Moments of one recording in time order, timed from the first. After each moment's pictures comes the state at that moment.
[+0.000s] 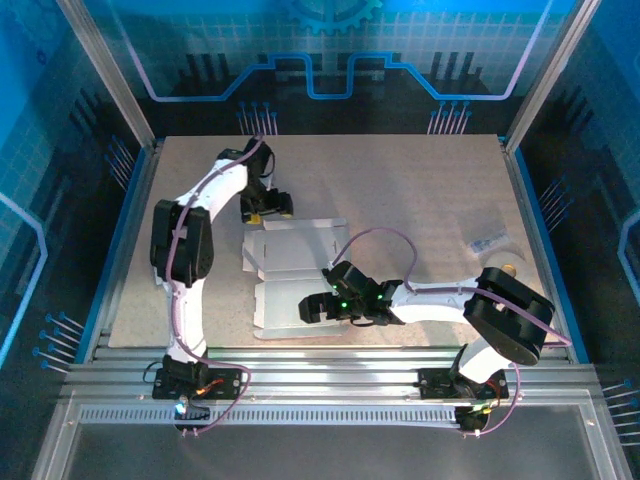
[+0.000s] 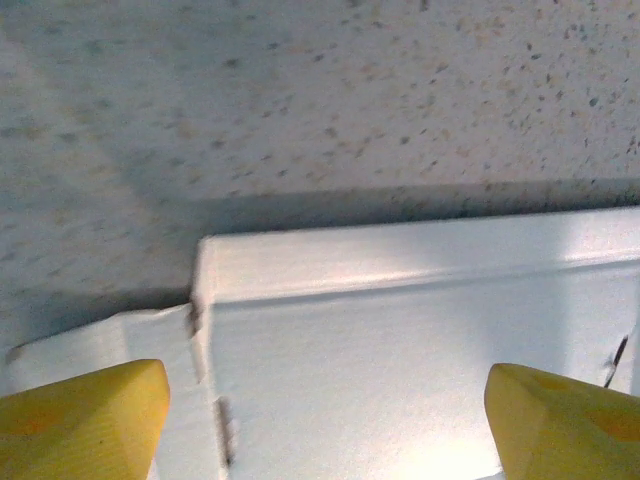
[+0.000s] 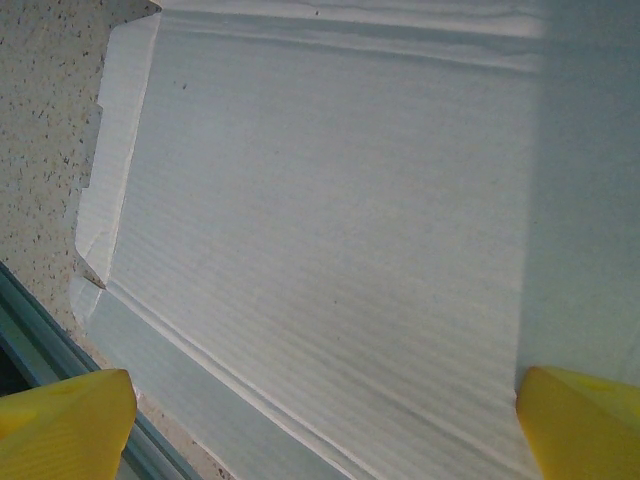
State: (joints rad) left arm -0.18 2.12 1.77 -1.07 0.21 -0.35; right arm 0.99 1.56 0.68 0.01 -0.13 0.80
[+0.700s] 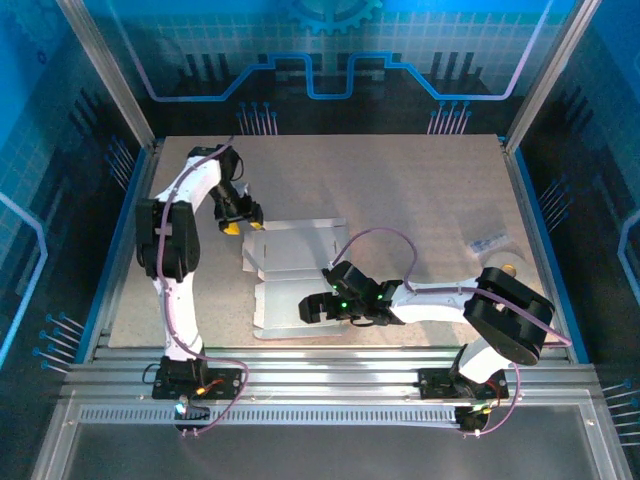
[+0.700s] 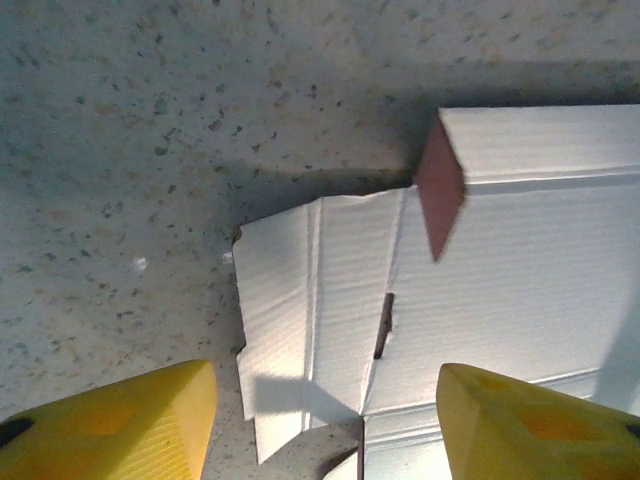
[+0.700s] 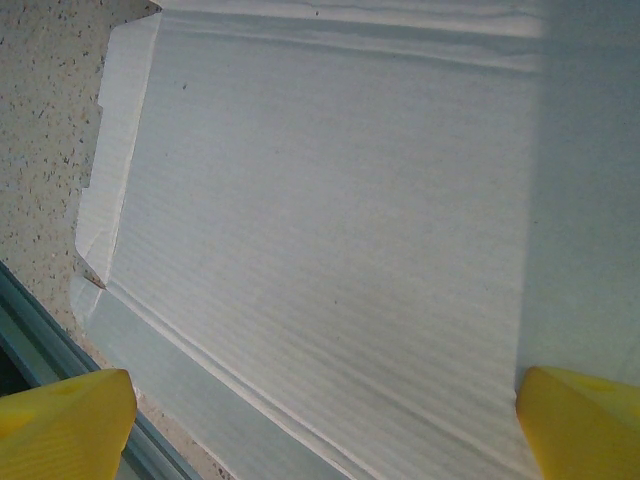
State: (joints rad) left arm -0.03 2.16 1.77 -1.26 0.27 -0.17; right arm 0.99 1.56 0.68 0.01 -0.13 0.80
